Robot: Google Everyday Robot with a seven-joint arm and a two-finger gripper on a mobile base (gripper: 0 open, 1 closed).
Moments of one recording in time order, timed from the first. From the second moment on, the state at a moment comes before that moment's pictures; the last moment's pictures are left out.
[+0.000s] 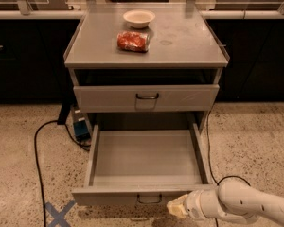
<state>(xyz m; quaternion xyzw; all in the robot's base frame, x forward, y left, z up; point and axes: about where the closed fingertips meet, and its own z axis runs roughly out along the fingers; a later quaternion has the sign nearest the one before) 0.405 -0.122 0.416 -0.33 0.87 0.29 0.23</state>
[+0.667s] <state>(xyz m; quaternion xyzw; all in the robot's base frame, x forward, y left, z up) 0.440 -0.117 0.404 -0.36 0.85 0.30 0.26</state>
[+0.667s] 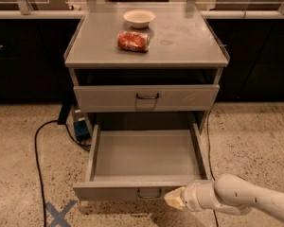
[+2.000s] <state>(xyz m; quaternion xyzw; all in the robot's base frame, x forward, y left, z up) 0.485 -0.128 0.404 -0.35 0.84 0.26 0.31</state>
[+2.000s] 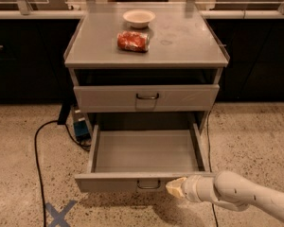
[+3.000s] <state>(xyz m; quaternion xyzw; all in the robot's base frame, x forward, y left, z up) 0.556 -0.139 0.412 -0.36 0.83 0.23 0.35</state>
